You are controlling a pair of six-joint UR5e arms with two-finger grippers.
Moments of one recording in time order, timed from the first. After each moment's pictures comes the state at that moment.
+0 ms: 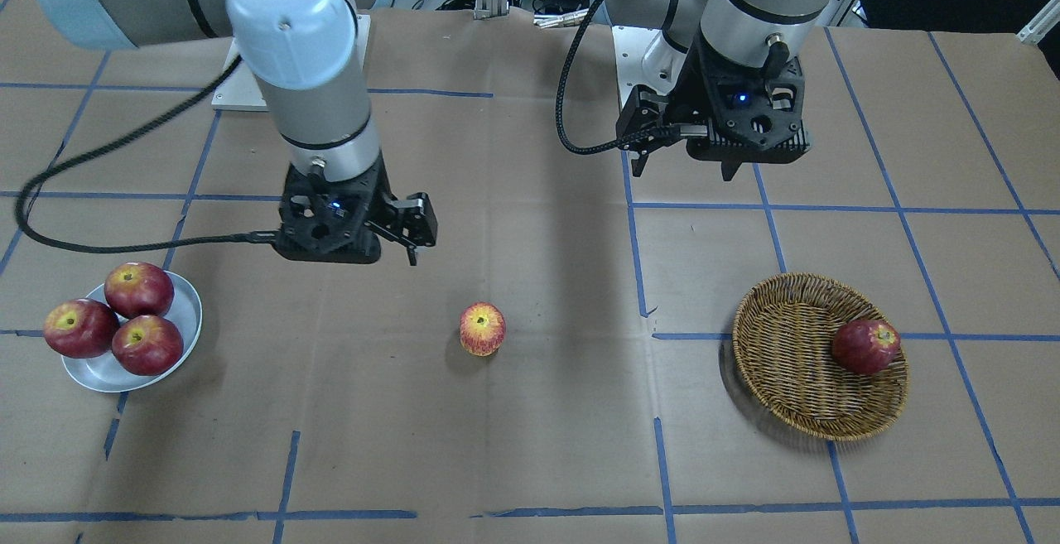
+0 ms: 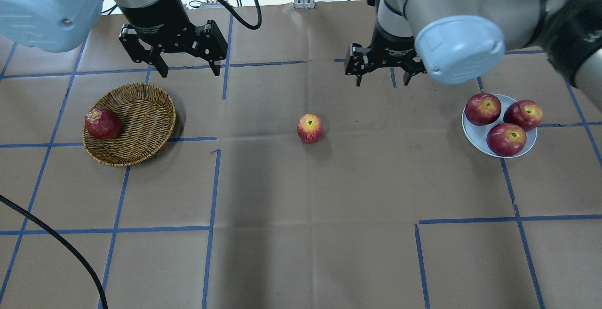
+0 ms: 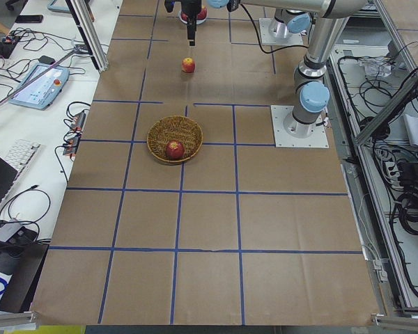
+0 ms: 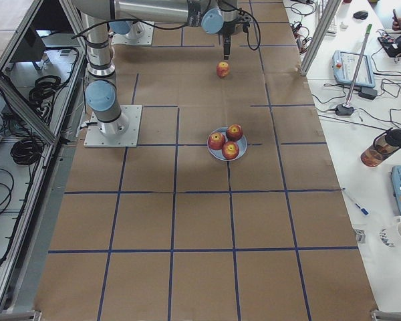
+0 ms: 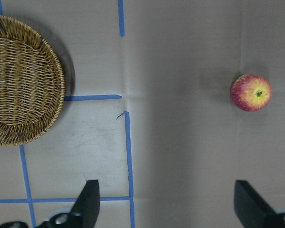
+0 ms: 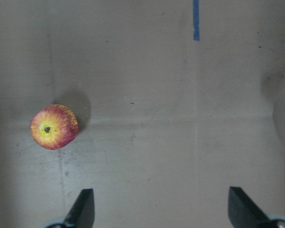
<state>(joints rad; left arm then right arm) -1.64 -1.64 -1.45 -1.64 1.56 -0.04 1.81 -1.31 1.59 -1.92 -1.58 0.29</state>
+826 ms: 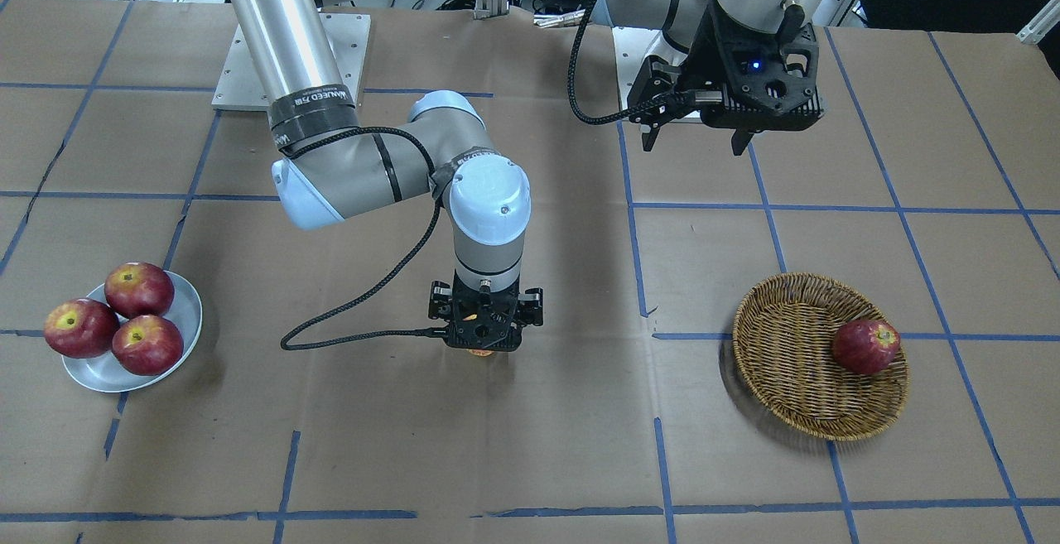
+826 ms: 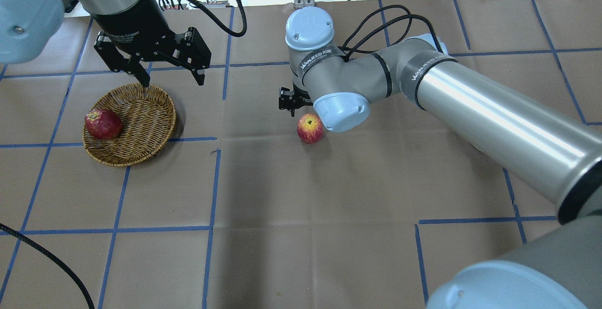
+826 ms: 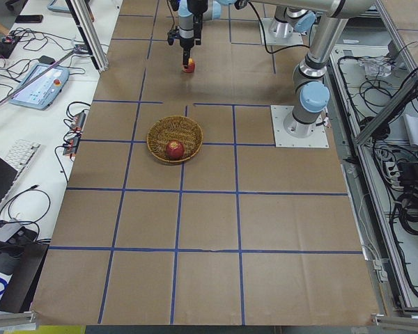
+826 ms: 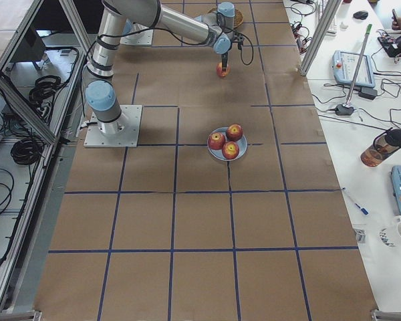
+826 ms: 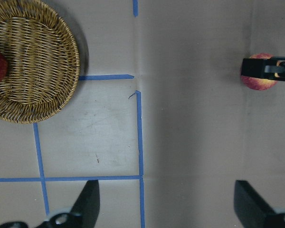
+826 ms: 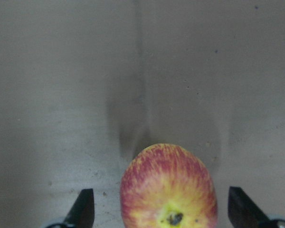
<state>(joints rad) -1.63 -1.60 -1.47 -1.67 1.56 -0.04 1.98 -1.00 1.60 -2.21 -1.62 0.47</state>
